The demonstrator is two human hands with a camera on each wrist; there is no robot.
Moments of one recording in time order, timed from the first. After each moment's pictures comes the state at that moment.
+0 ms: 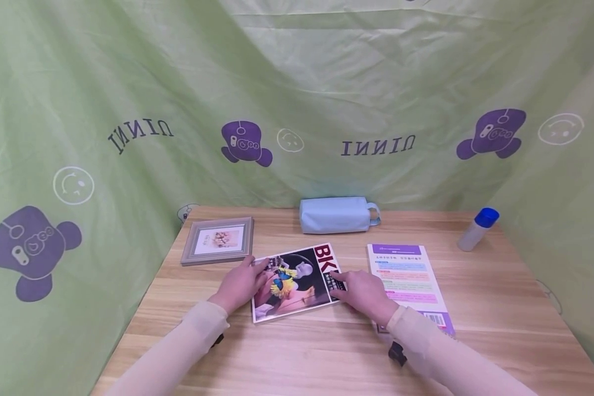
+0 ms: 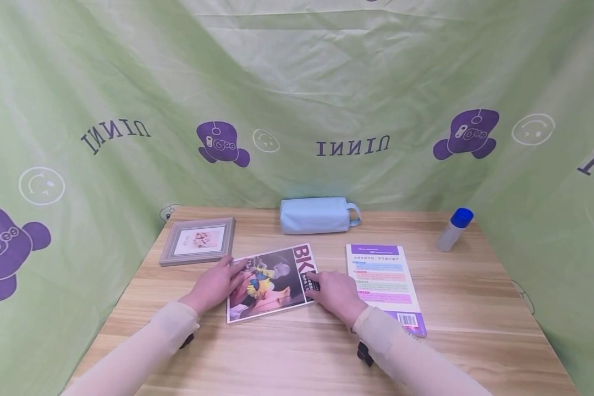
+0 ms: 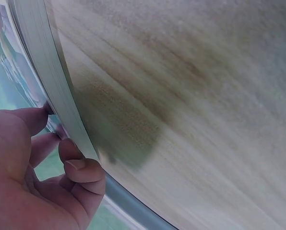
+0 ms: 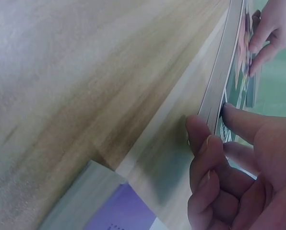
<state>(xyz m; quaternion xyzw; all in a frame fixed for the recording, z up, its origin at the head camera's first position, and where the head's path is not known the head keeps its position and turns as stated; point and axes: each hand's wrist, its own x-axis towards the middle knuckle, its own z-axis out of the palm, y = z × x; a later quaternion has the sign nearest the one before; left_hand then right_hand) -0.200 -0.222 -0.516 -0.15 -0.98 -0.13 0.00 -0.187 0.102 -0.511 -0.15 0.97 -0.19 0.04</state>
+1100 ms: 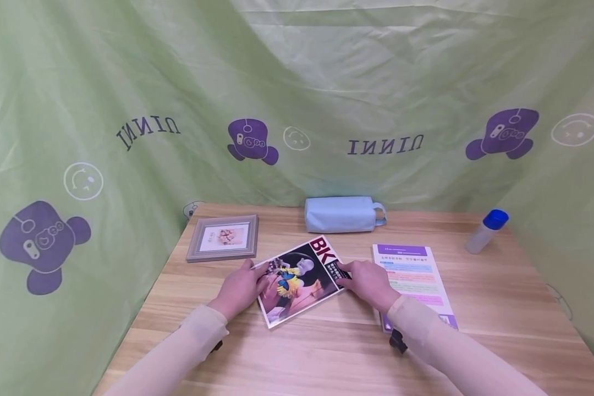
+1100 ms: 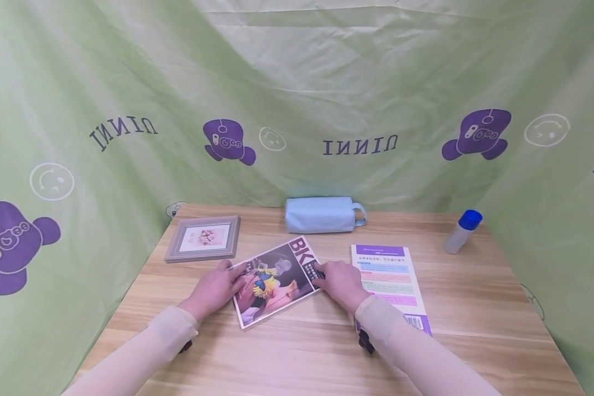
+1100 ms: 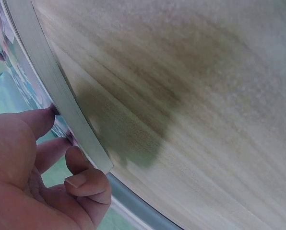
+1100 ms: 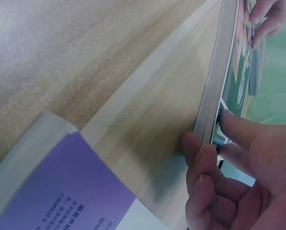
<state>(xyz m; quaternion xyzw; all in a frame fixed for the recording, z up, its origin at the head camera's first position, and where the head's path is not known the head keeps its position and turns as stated) -0.185 -0.226 -0.519 -0.16 -0.98 -0.10 0.05 -0.213 0.107 -0.509 -0.15 0.97 -0.18 0.05</state>
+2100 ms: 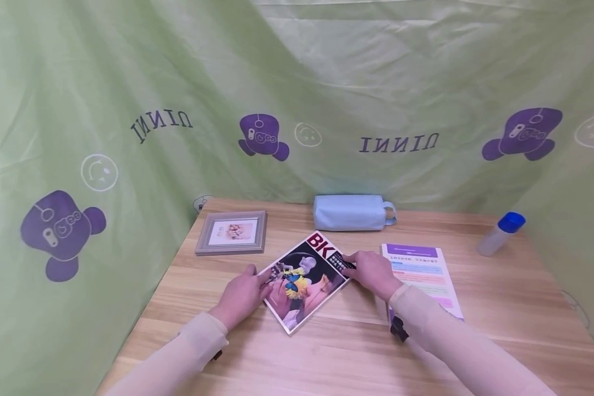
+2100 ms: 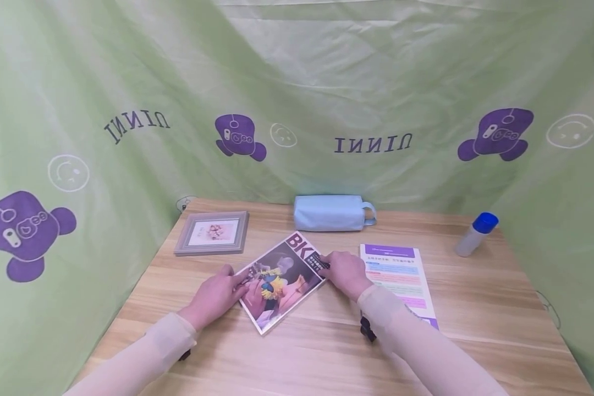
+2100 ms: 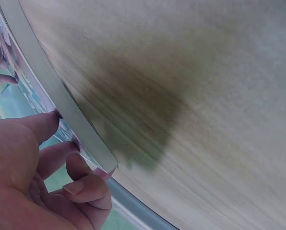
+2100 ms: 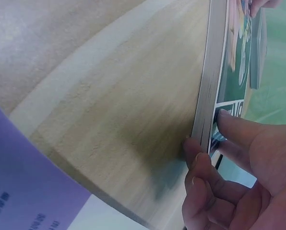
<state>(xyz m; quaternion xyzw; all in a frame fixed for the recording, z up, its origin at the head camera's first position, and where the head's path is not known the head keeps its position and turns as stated) -0.159 -0.231 -0.520 -0.13 -0.98 -0.12 0.04 -0.238 0.101 -0.505 -0.16 0.97 -0.18 0.07</state>
